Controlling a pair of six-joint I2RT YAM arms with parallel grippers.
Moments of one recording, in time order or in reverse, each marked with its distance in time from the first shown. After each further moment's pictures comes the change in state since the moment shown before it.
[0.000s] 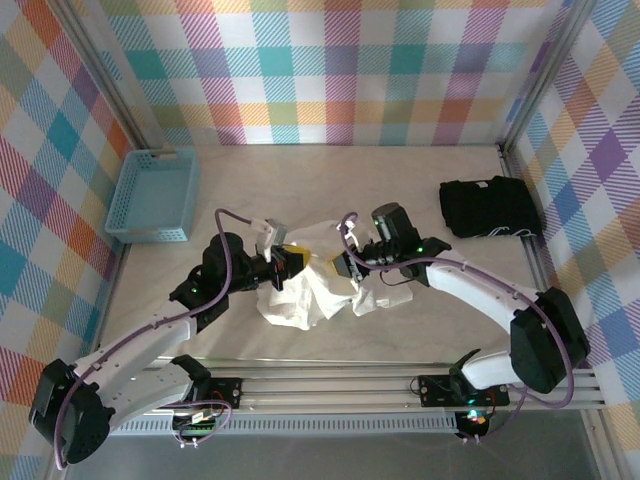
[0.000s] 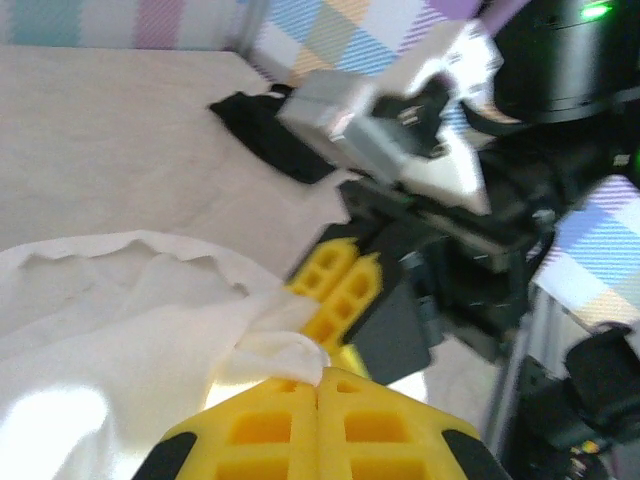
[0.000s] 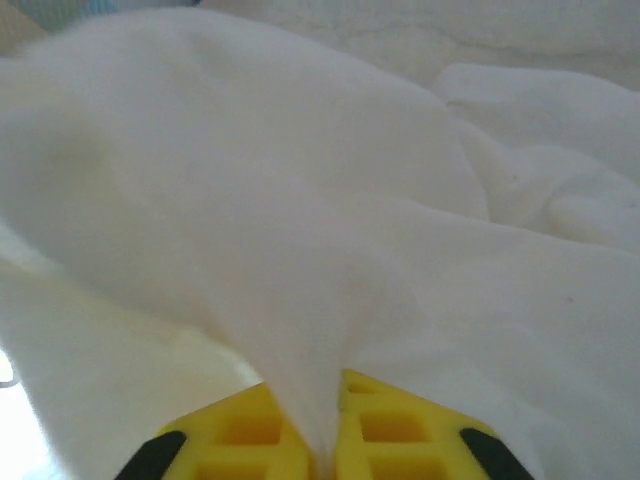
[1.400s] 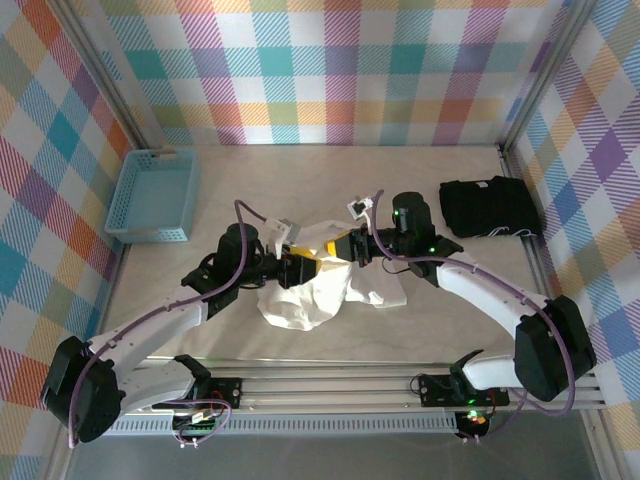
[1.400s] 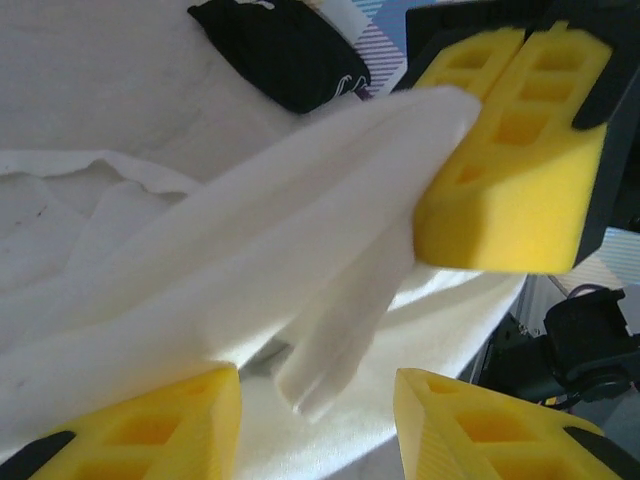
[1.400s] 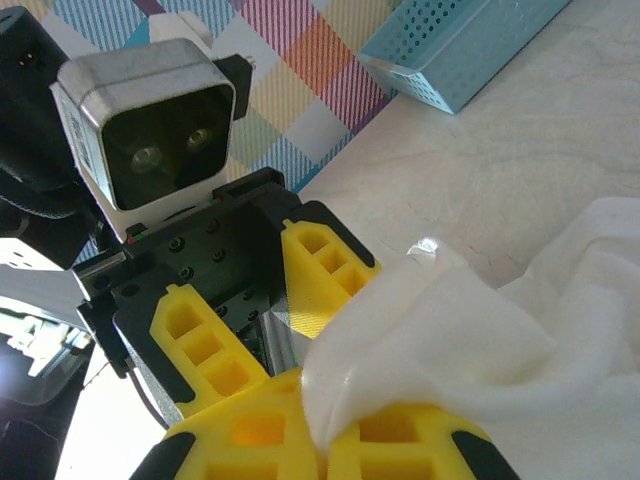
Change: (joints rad) left arm 0.000 0.140 0.081 -0.085 0.126 -0.025; right arm -0.076 -0.041 -0.046 0.341 -0.290 0.311
